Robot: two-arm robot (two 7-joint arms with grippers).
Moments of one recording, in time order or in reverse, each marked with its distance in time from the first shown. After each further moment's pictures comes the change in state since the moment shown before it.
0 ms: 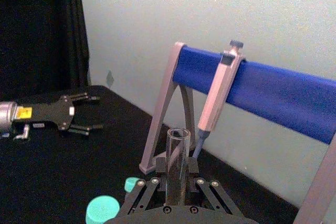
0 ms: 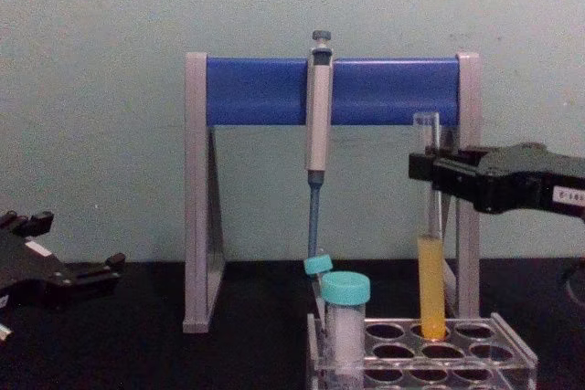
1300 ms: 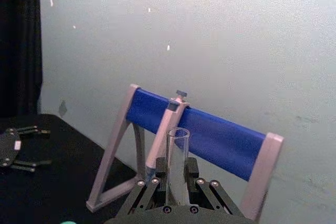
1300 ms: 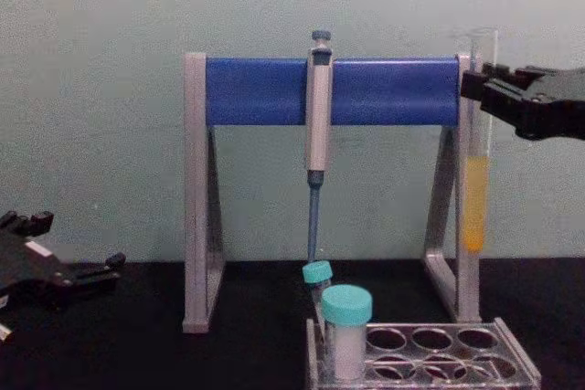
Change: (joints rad) left arm 0.000 0.000 0.000 0.000 0.000 0.000 0.000; right arm -0.053 -0.036 0.114 -0.062 -0.098 -0.121 -0.110
